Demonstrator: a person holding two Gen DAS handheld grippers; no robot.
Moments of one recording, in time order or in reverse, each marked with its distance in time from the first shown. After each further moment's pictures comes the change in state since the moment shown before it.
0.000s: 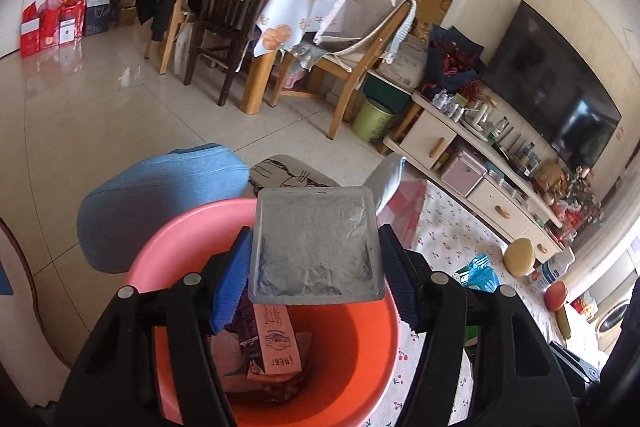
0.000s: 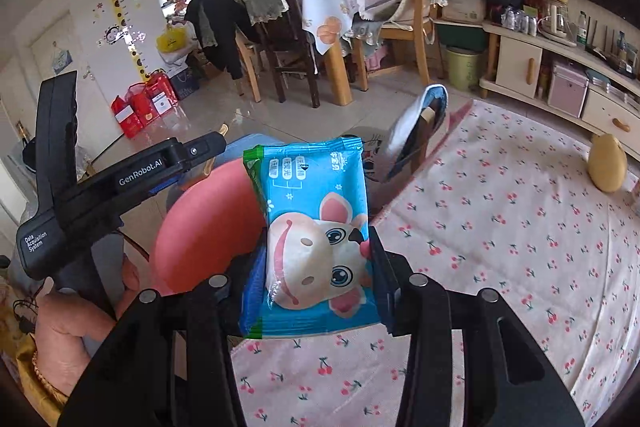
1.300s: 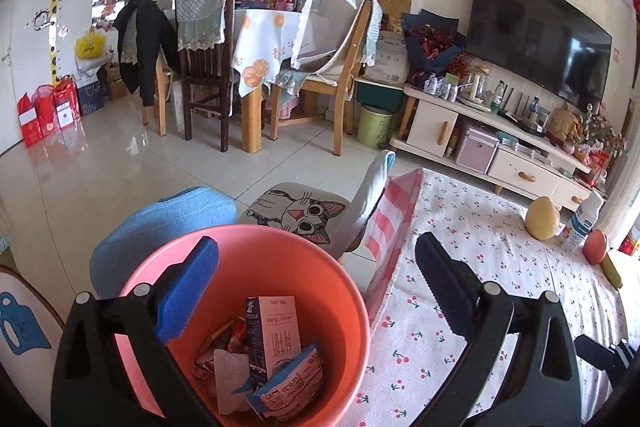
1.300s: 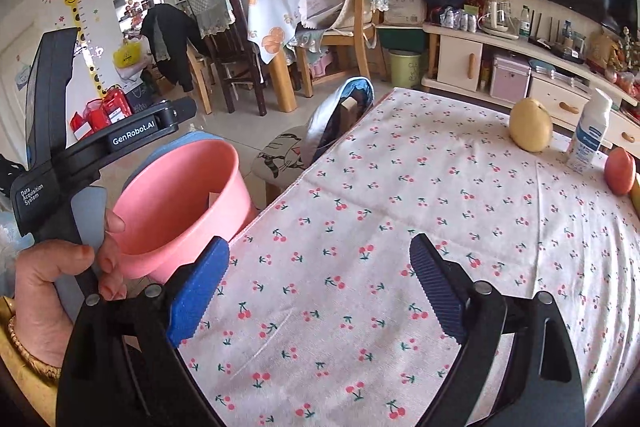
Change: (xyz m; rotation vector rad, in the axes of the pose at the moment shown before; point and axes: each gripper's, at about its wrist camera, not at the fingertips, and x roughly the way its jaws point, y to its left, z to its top) left arm -0.010 -0.088 -0.030 0.297 -0.105 0.091; right arm -0.054 -0.060 -0.060 0.072 -0.059 -0.183
